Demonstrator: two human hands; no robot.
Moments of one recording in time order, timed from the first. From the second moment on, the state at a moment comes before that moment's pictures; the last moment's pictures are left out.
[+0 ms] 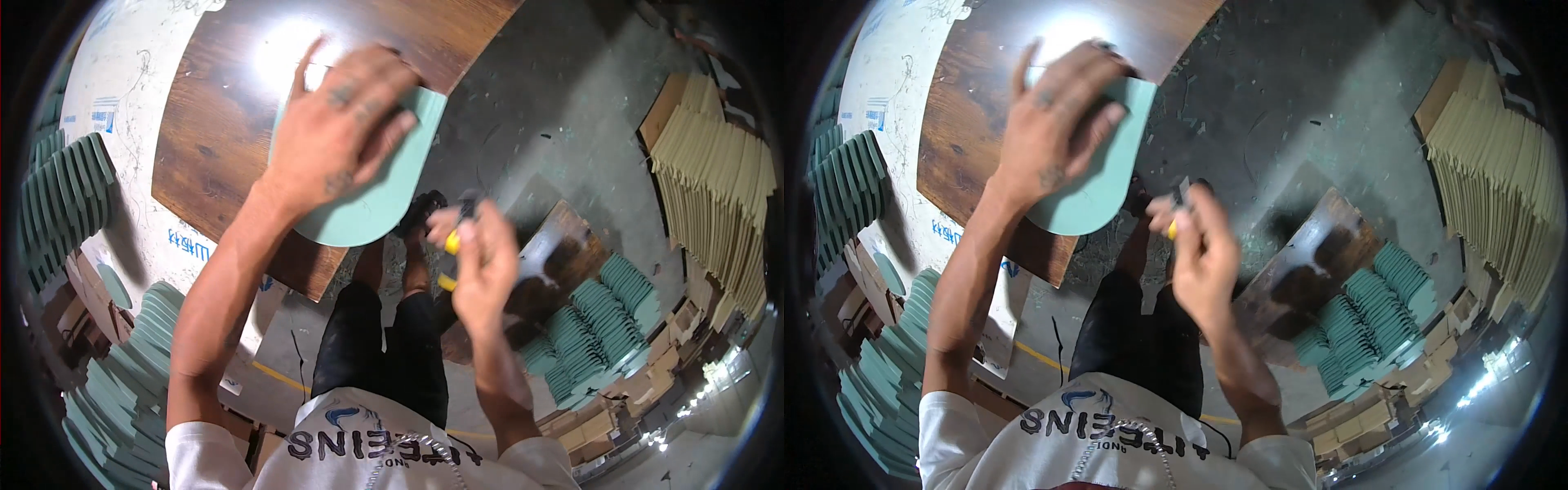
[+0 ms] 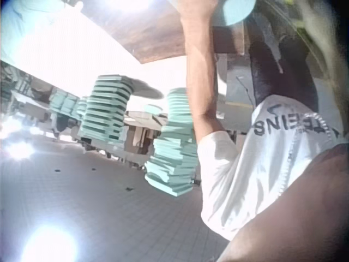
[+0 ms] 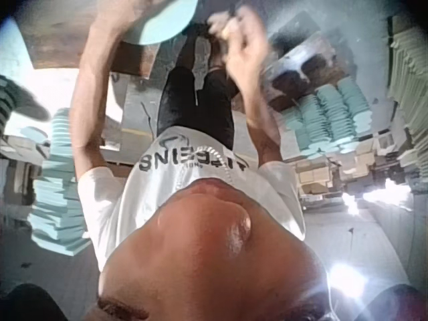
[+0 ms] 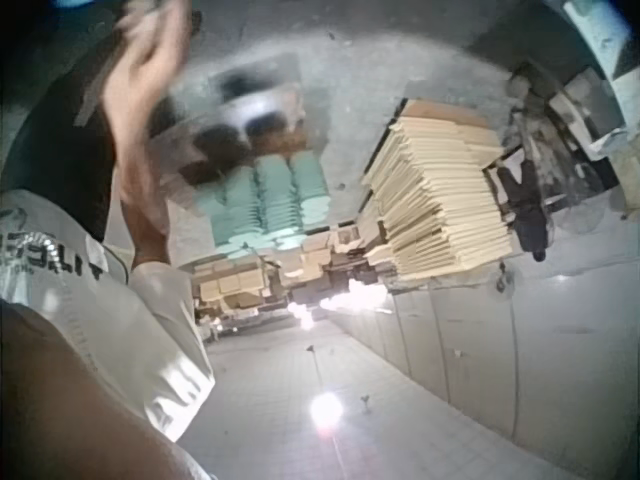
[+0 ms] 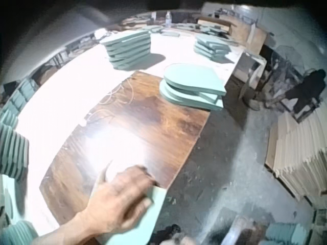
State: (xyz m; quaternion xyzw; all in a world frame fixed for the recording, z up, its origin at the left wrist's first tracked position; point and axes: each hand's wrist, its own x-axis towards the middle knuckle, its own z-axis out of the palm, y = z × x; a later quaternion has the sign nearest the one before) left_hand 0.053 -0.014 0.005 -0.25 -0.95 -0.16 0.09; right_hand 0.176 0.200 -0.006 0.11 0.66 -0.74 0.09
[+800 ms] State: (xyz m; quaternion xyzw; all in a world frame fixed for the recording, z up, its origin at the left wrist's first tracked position) left_hand 0.044 0.003 0.002 -0.17 -0.95 -0.22 0.12; right_hand 0.083 0.183 -0.049 -0.12 0.80 -0.57 -0.16
